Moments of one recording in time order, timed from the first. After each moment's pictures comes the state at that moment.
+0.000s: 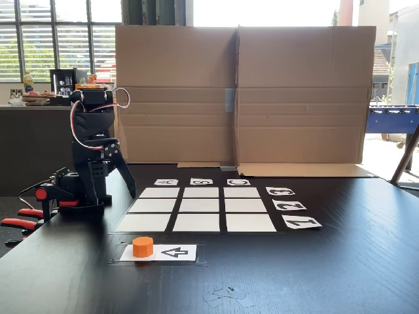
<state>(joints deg) 61.8 78.1 78.0 86.2 8.7</state>
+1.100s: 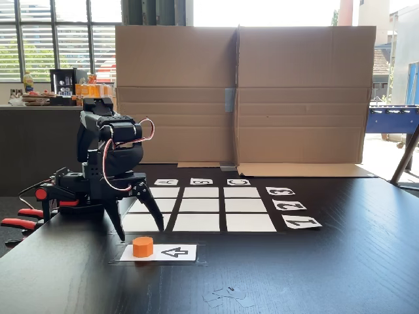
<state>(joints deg) 57.2 53.4 60.1 84.8 15.2</state>
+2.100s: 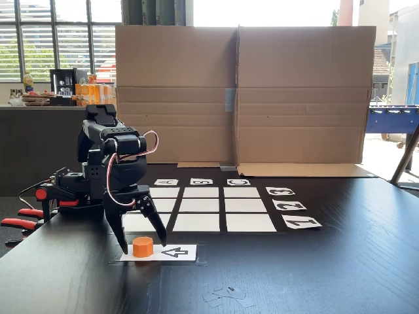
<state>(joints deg) 56.4 46.9 54.5 84.9 15.6</state>
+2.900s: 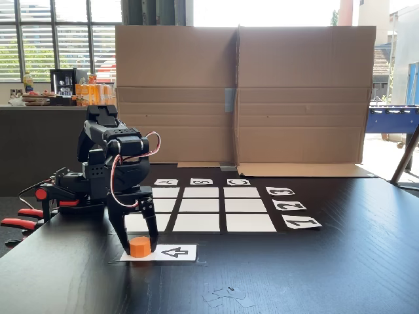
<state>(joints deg) 56.0 46.0 54.0 84.9 15.6</state>
